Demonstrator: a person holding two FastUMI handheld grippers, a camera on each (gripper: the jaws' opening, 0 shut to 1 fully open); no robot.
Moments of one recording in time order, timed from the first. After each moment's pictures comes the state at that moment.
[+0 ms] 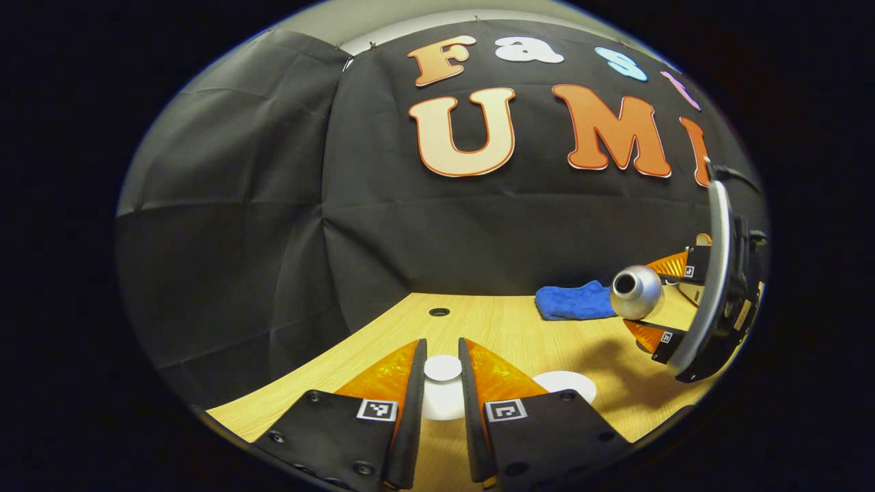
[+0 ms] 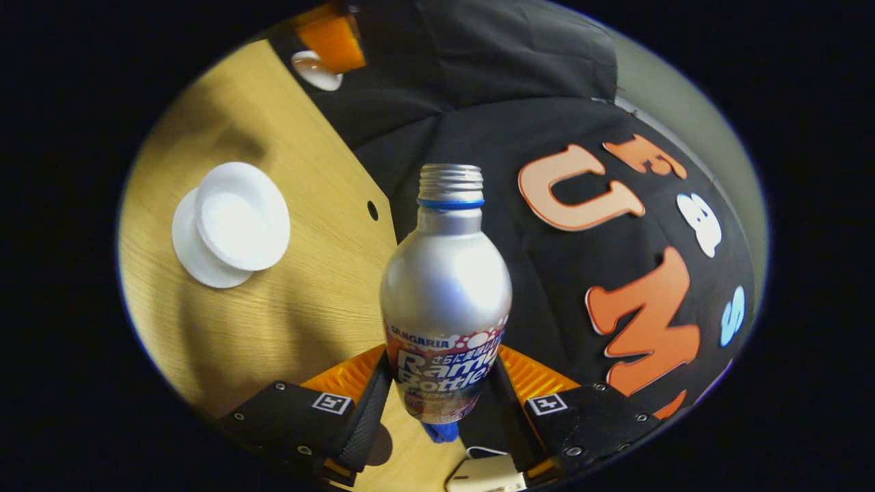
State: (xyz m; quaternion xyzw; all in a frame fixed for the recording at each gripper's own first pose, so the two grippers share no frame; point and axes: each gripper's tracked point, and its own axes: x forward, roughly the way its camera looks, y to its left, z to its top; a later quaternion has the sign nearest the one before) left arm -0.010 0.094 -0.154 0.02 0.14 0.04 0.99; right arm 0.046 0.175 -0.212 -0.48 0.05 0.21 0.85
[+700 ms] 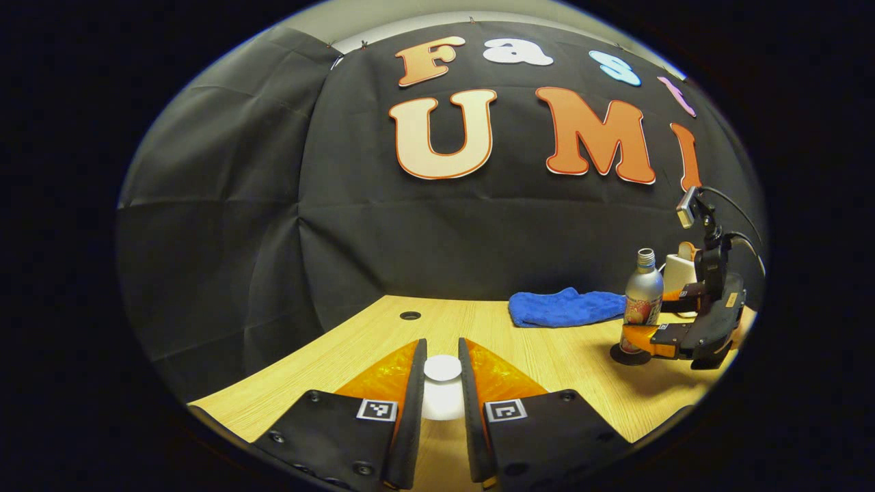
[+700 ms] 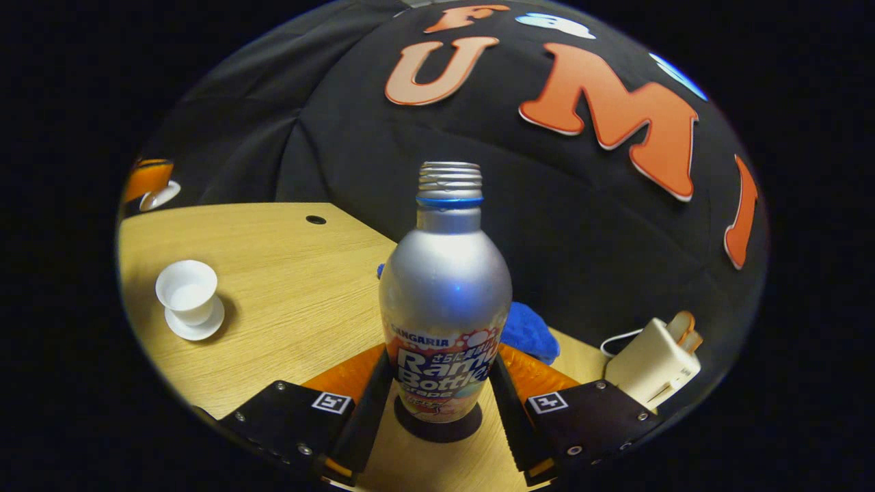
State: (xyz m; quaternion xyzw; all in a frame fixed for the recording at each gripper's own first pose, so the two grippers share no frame) left arm 0.000 0.050 -0.152 0.00 0.14 0.00 0.99; right arm 0.033 0.183 -0.300 -0.14 0.25 0.16 0.95
